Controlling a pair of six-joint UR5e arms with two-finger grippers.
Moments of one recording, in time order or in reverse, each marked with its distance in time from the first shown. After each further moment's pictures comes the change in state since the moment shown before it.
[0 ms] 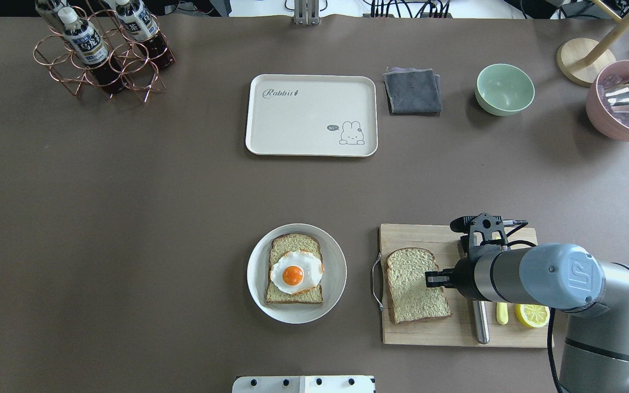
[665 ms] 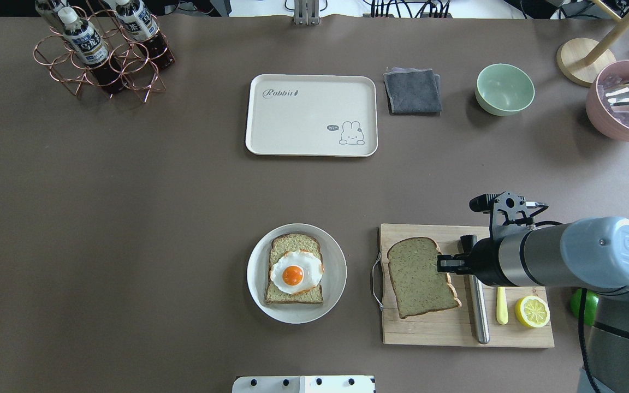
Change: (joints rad) left arm 0.000 -0.017 0.007 0.001 0.001 -0.002; right arm 0.082 -0.030 0.103 0.000 0.096 0.008
